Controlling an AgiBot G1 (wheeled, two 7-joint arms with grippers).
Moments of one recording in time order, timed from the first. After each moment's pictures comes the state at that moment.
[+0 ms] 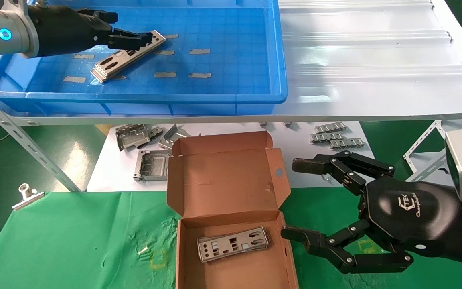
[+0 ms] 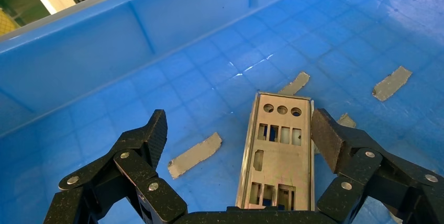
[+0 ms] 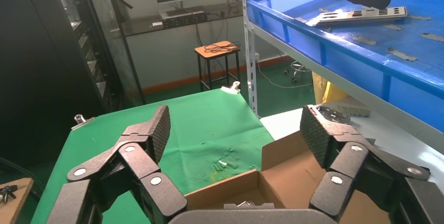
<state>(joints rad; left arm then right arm) -2.05 1.20 0.57 -0.02 1.43 0.91 -0.05 1.09 -0.52 -0.46 1.21 -0.58 -1.39 0.07</state>
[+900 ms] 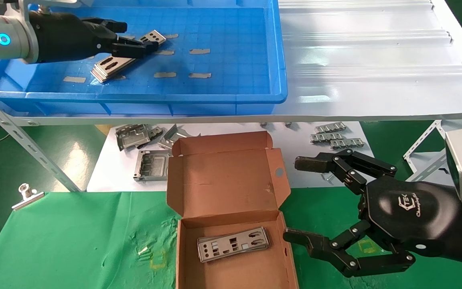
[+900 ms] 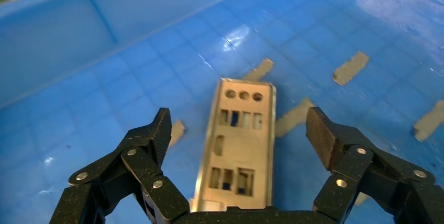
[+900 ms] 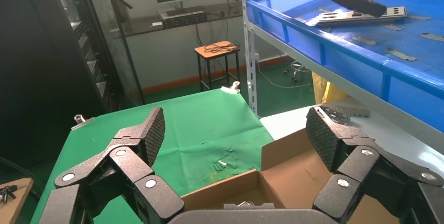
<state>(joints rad) -2.06 1.19 0.58 0.01 1.44 0.99 -0.06 1.09 -0.52 -0.46 1.21 -0.58 -1.39 0.07</state>
